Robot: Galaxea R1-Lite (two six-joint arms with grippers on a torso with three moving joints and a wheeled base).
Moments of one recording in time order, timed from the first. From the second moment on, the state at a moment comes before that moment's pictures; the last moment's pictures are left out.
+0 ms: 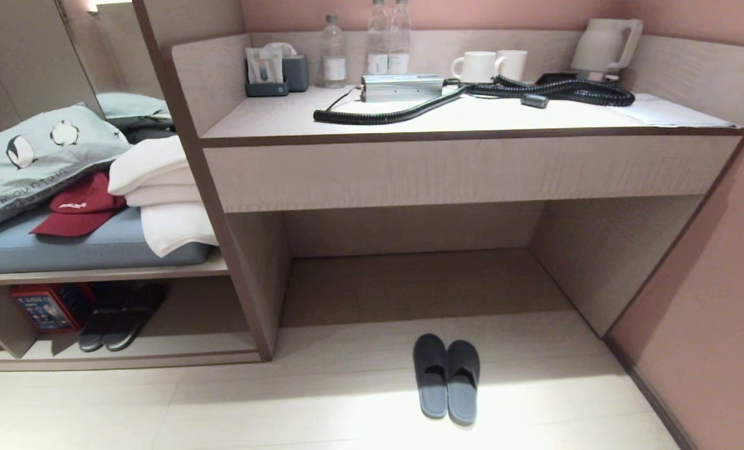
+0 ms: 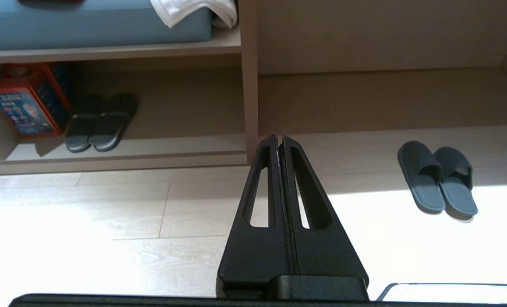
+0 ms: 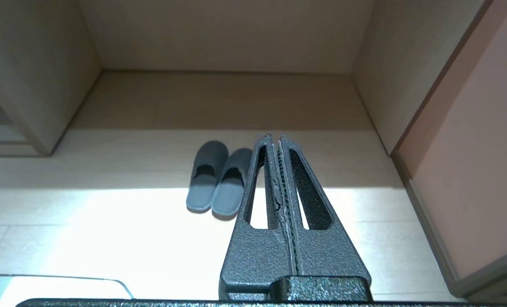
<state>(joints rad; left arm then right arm) 0.00 0.00 0.00 0.00 0.00 -0.01 0.00 0.00 0.00 0.00 0.00 -0.01</state>
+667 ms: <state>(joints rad) 0.00 0.00 0.00 0.00 0.00 -0.01 0.00 0.00 0.00 0.00 -0.01 0.00</state>
